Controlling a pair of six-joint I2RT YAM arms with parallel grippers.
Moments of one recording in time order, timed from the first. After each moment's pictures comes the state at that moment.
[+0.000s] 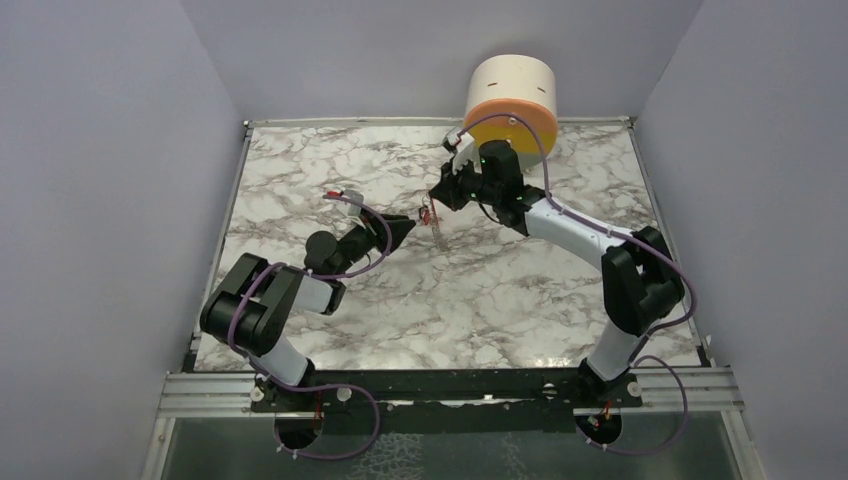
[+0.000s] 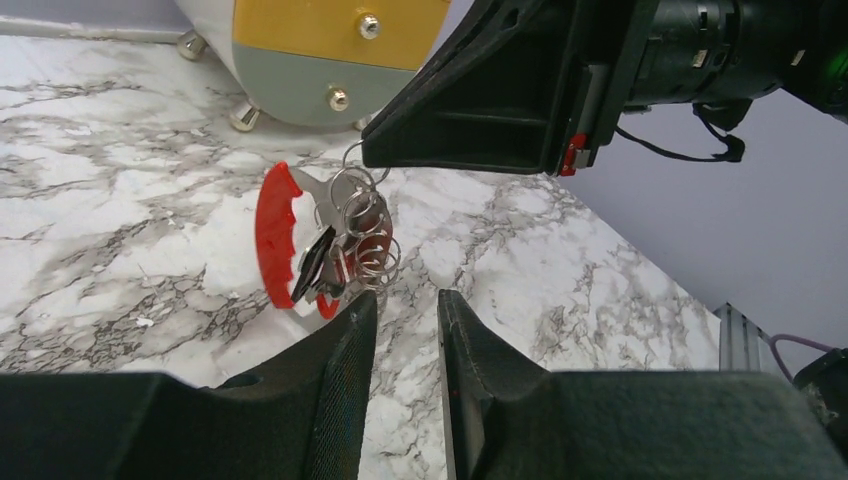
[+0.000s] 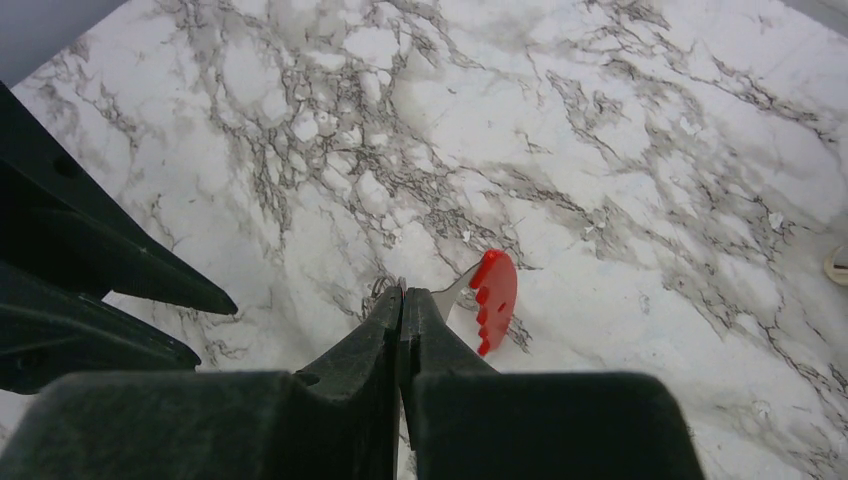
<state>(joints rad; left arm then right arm) -0.35 1.60 0.37 1.40 0.48 -0.58 0.57 1.75 1.24 0.13 -0.38 0.01</state>
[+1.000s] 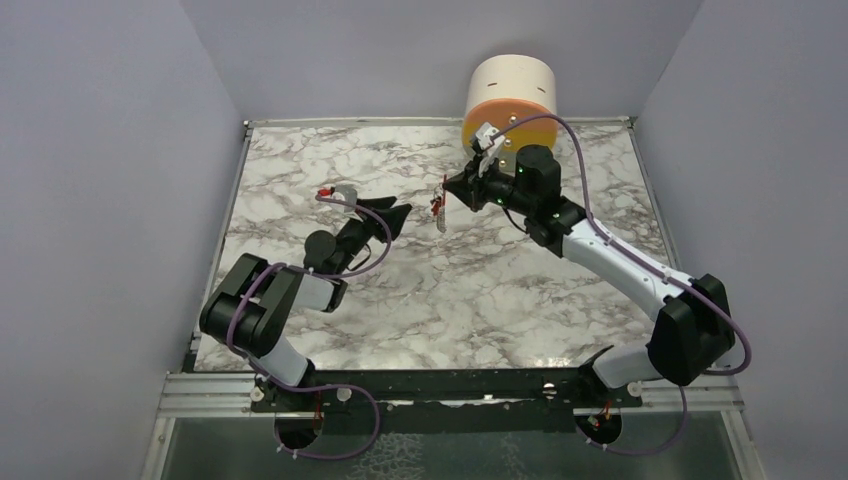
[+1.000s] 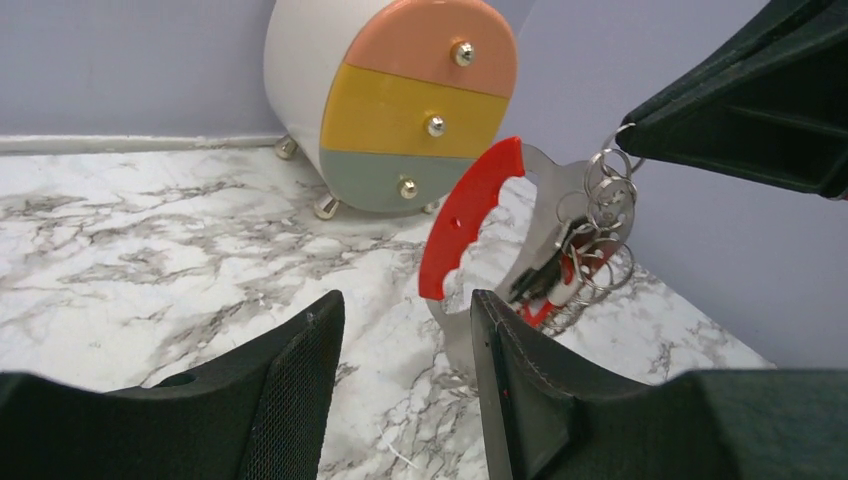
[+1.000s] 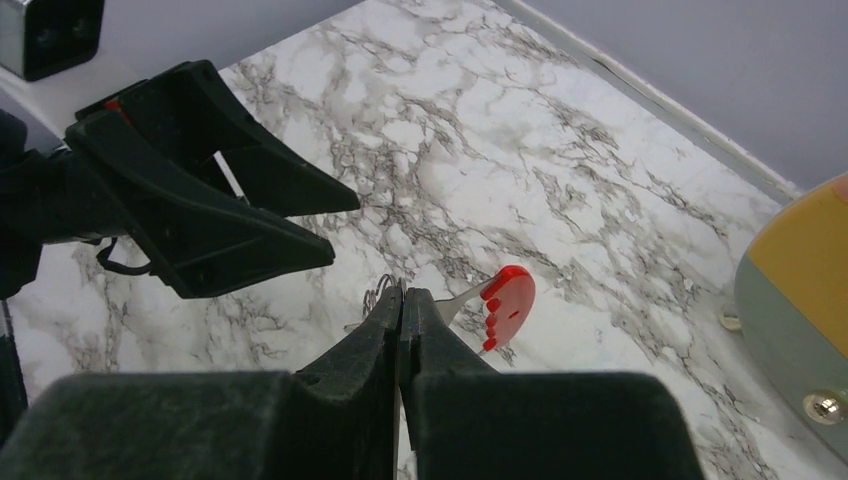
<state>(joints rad) -0.37 1.59 0.38 1.46 0.30 -0.49 0.57 1.44 1.10 0.16 -0.39 -0.03</state>
